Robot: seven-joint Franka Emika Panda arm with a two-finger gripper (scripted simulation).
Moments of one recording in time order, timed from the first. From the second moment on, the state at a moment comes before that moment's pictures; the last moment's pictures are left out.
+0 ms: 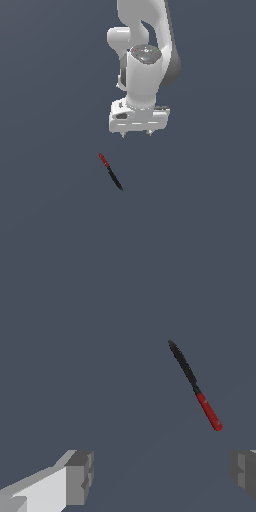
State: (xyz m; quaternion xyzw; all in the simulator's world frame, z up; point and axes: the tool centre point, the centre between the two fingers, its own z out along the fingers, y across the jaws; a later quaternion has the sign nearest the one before) arm 0.011 0.033 0.201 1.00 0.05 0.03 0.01
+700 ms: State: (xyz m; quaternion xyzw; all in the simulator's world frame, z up) arm 0.042 -0.001 0.161 0.99 0.13 0.02 0.01
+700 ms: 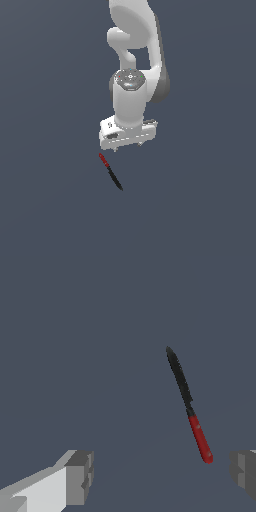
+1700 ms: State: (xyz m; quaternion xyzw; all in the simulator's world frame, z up) arm 0.080 -0.078 0.067 0.96 0.28 0.00 0.00
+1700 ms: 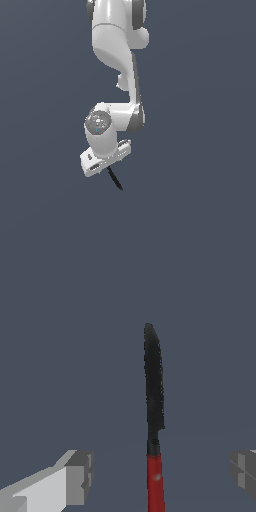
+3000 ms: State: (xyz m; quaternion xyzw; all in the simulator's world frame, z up) arm 0.081 -0.086 0.010 0.96 0.29 0.00 0.00
